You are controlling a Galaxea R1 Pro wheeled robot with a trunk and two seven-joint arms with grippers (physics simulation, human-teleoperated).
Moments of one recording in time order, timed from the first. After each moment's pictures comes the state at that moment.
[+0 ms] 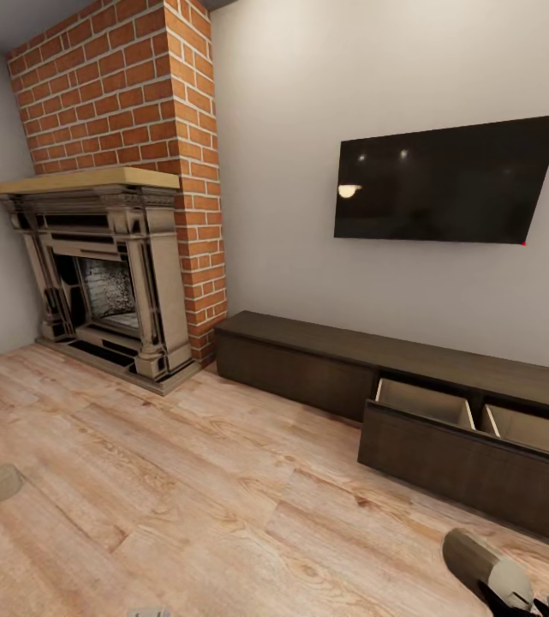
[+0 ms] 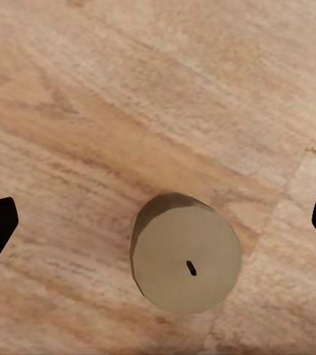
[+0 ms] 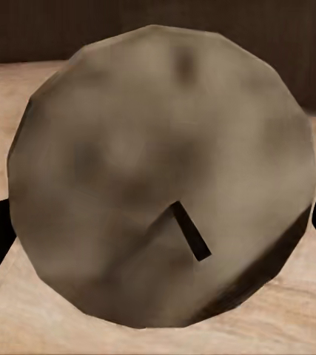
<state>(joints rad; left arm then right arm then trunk) -0.37 0.06 0.02 -0.20 0.01 0.18 -0.11 0.20 -0.13 -0.52 -1.36 -0.23 0.24 0.45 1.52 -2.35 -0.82</state>
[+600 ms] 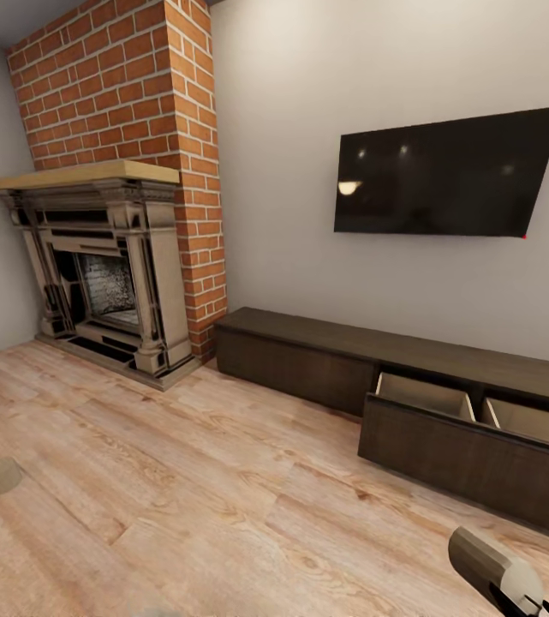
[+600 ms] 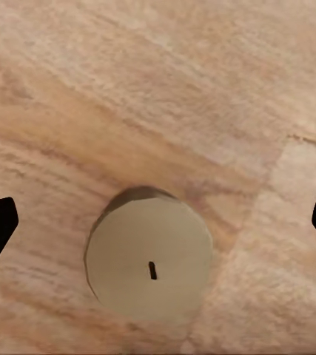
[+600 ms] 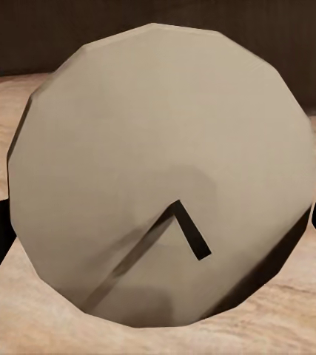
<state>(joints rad) -0.37 0.03 0.02 -0.20 0.01 0.18 -0.10 0.20 -0.11 -0.63 -1.36 -0.22 0.23 0.61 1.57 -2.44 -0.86</state>
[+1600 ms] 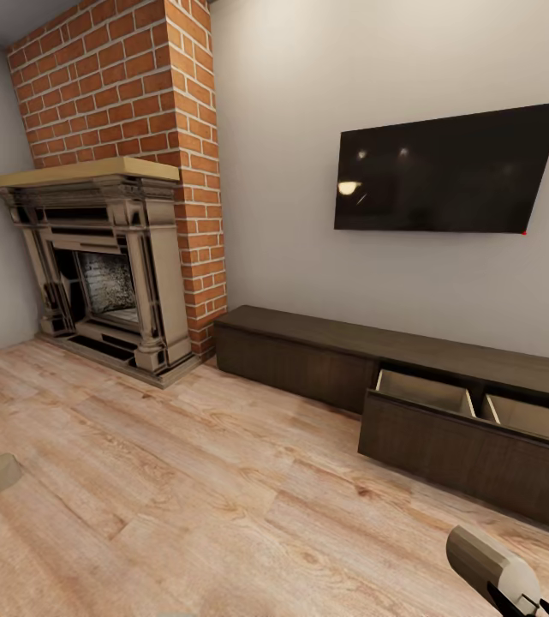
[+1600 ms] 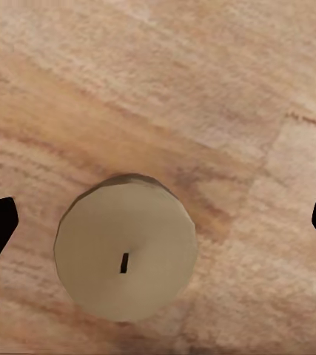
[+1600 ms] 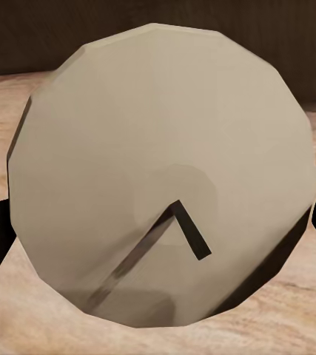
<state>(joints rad) -0.37 -0.02 -0.02 -0.20 0.01 0.20 -0.04 0.20 -0.11 -0.62 -1.36 -0.22 0.22 0.61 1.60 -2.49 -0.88</state>
